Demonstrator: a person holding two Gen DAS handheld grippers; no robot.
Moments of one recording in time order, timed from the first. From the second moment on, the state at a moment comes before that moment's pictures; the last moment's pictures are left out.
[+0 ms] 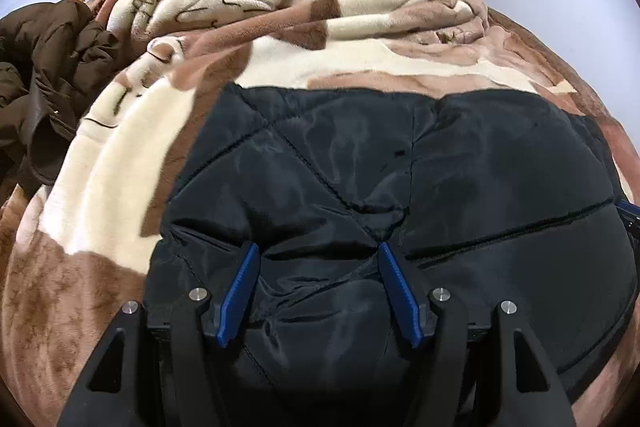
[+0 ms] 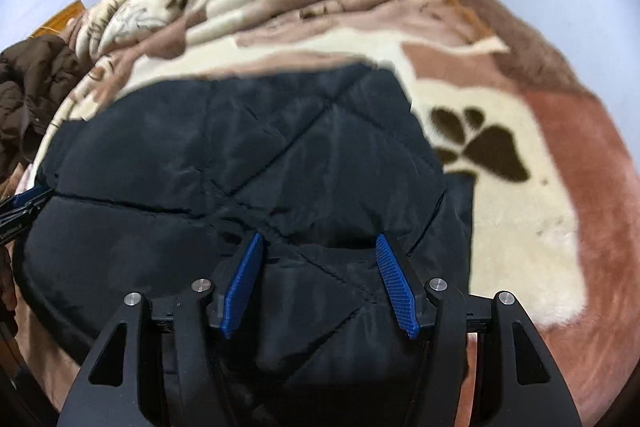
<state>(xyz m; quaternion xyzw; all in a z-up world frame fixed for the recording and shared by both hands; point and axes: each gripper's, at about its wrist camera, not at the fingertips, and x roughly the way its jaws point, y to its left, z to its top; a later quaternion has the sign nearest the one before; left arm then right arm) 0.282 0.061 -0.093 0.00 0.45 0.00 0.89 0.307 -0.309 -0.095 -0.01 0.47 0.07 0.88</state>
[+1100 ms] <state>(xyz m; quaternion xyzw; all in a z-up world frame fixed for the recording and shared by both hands) 0.262 0.150 -0.104 -0.10 0.45 0.03 0.88 0.275 -0.381 -0.113 0.11 0.47 0.02 0.87</state>
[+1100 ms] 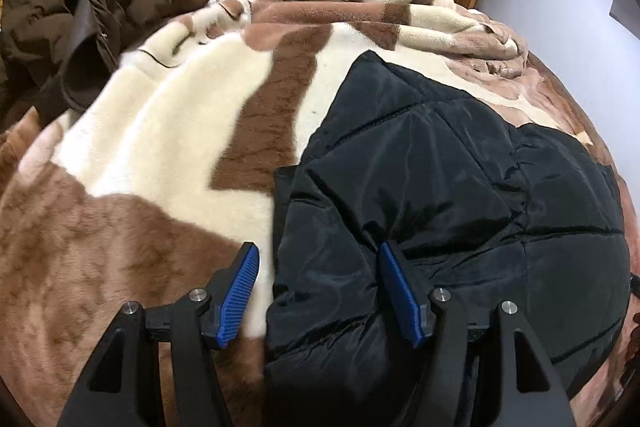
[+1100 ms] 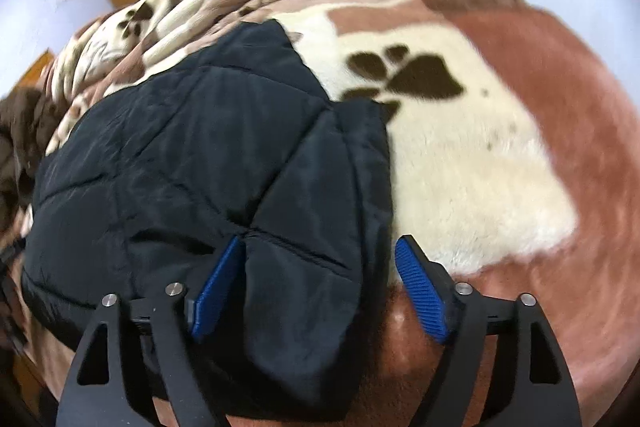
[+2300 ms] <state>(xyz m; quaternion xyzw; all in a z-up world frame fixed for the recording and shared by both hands) 0.275 0.162 -0.144 -0.24 0.48 -0.03 0.84 0.313 -0.392 -0.146 0.21 0.51 0.13 0.83</state>
